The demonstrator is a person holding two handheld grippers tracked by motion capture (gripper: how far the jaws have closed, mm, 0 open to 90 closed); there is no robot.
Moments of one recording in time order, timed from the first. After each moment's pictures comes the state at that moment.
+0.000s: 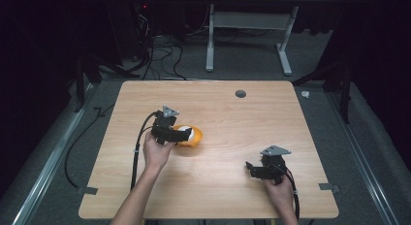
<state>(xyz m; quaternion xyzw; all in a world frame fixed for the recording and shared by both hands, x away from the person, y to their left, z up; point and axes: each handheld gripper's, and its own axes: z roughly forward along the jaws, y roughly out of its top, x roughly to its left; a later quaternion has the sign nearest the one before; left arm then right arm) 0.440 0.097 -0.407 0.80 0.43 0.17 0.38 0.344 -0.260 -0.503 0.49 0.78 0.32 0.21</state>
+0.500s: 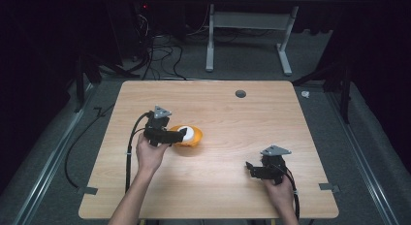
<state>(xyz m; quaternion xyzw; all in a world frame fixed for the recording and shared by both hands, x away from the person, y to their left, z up) 0.424 0.113 -0.391 0.79 0.43 0.18 0.40 0.344 -0.260 -0.503 0.49 0.78 0.32 0.21</state>
